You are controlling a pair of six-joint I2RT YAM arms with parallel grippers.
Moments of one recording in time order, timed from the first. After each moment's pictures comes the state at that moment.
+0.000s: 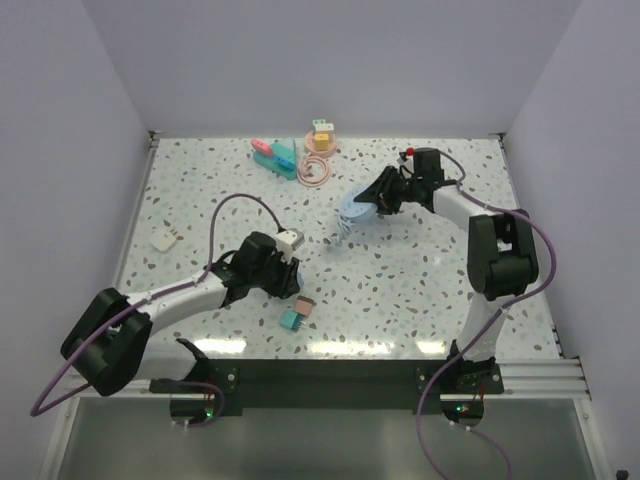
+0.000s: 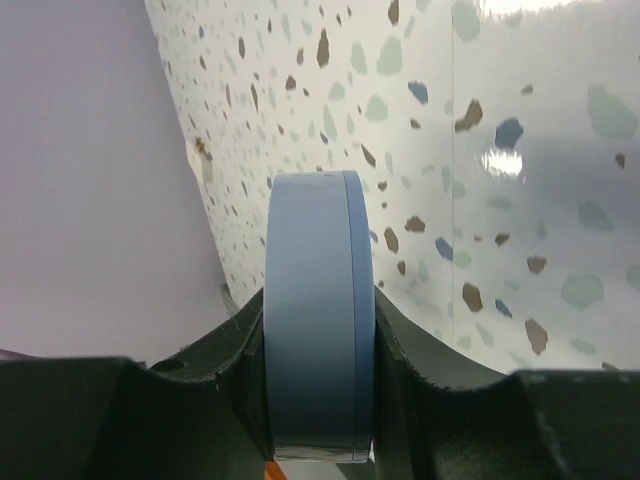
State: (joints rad) left arm -0.64 1.27 0.57 -0.07 0.20 -0.19; right arm 0.18 1.88 1.25 -0.18 -0.71 0.83
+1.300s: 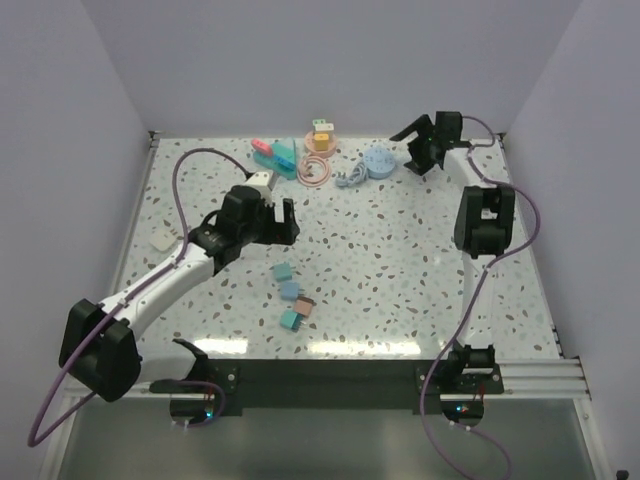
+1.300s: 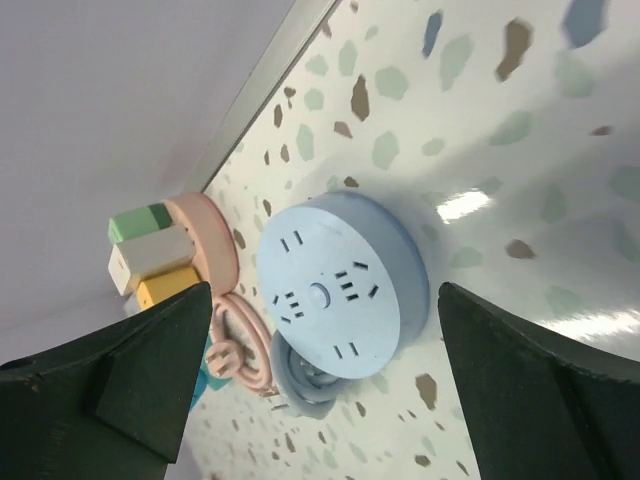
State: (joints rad) left arm -0.53 1.26 0.90 -0.25 -0.02 -0.37; right arm 0.02 2.46 2.05 -0.27 -0.29 1.04
